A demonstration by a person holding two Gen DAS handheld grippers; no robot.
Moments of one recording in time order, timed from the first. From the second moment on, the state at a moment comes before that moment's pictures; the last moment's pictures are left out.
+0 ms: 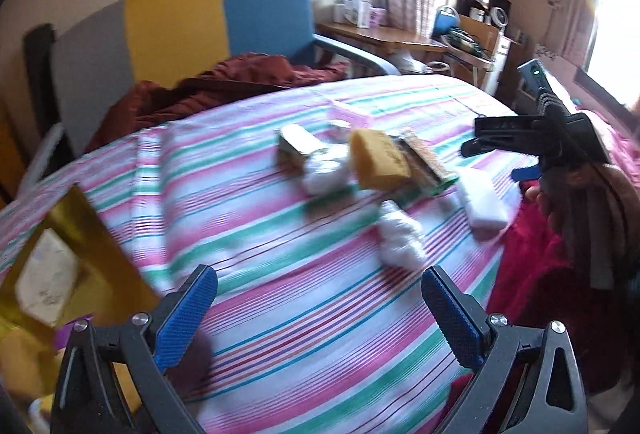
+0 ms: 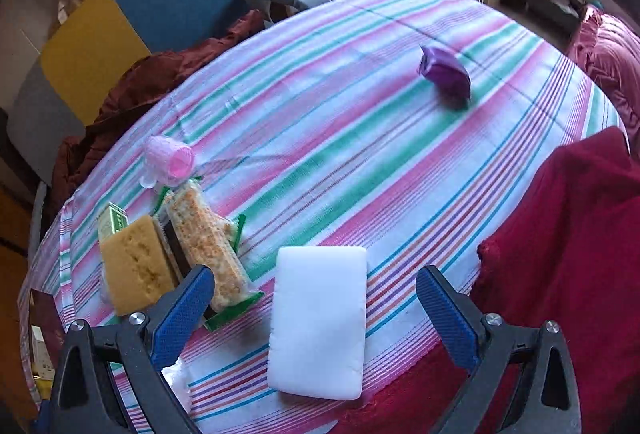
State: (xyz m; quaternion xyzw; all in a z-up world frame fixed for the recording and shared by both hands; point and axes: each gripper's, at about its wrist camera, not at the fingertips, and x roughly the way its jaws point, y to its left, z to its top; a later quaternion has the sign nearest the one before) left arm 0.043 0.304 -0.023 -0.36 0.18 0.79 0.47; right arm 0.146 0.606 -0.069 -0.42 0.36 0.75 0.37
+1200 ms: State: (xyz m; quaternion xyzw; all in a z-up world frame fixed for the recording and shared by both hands) left arm 0.021 0.384 -0.098 -0.42 0.19 0.76 0.45; right arm 0.146 0.597 -0.082 -0.48 0.29 0.73 0.38
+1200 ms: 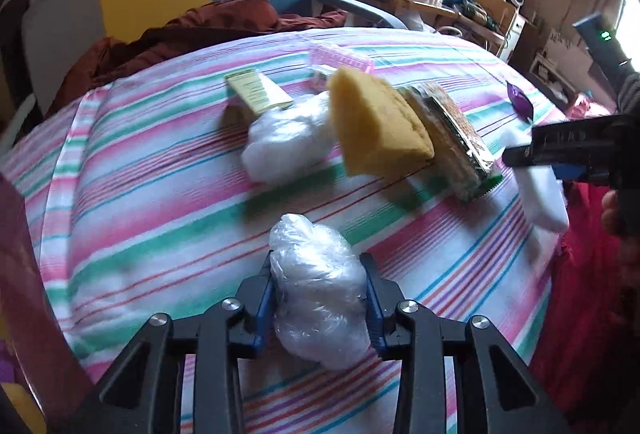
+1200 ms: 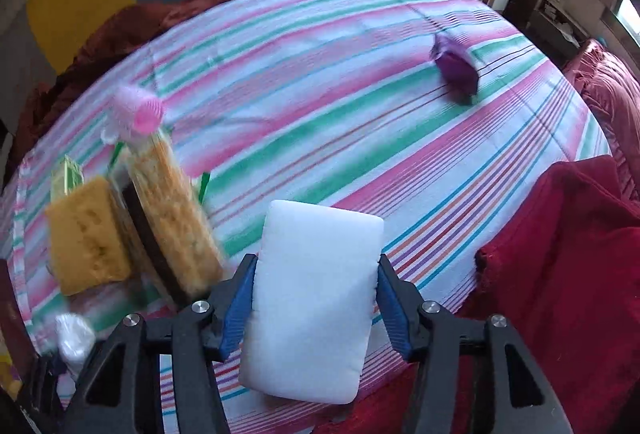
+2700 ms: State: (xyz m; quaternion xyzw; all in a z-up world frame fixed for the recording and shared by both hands) left arm -0.095 0.029 -0.014 -0.39 0.00 0.90 0.19; right arm -0.049 0.195 -0.014 -0.45 0.11 0.87 -0.16
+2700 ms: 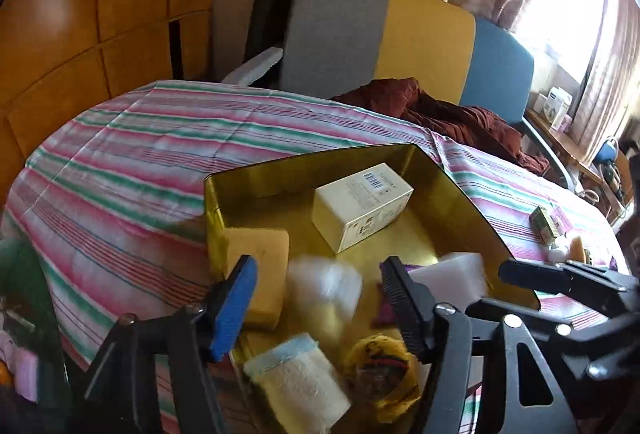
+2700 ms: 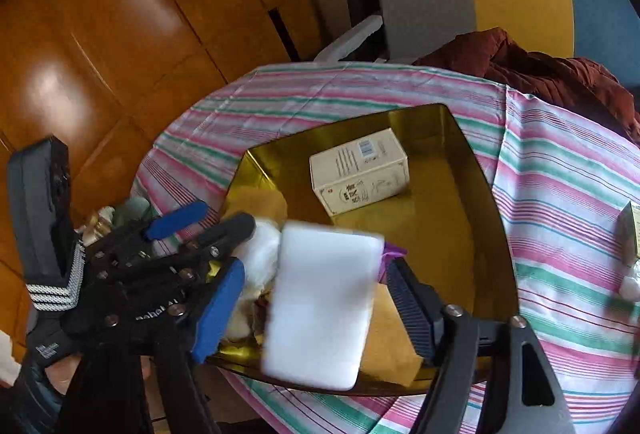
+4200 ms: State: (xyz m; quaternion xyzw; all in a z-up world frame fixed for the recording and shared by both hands) left arm -0.004 0.074 0.001 -0.35 0.05 0.92 0.20; right arm 0.022 0.275 -0.028 -0.44 0.09 0.89 0.01
